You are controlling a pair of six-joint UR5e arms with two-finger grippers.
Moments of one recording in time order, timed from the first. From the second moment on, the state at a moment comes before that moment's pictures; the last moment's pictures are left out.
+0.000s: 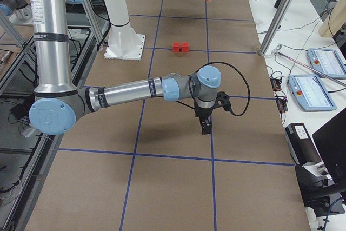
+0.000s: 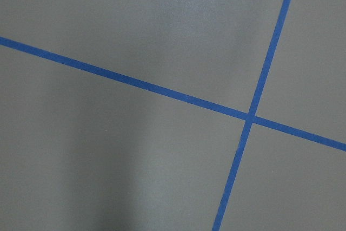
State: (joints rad) left arm -1.14 -1.77 -1.56 -2.15 -2.30 0.64; right arm 1.40 -1.54 1.76 -1.61 2.26 -0.04
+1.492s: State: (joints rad) left arm -0.60 -2.22 -1.63 -1.71 -1.99 0.37; right arm 1.40 -1.56 1.76 -1.61 2.26 -0.04
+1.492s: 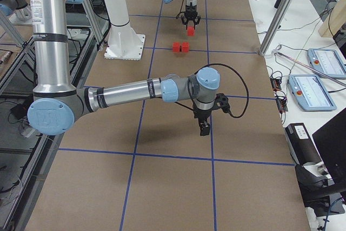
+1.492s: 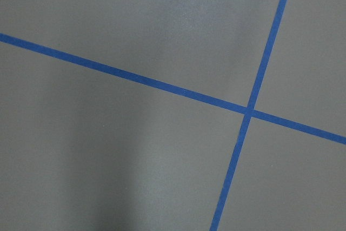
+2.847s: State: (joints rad) left arm -0.53 -2.30 -1.53 -1.69 -2.00 0.30; right arm 1.40 -1.55 1.76 -1.62 2.26 -0.04
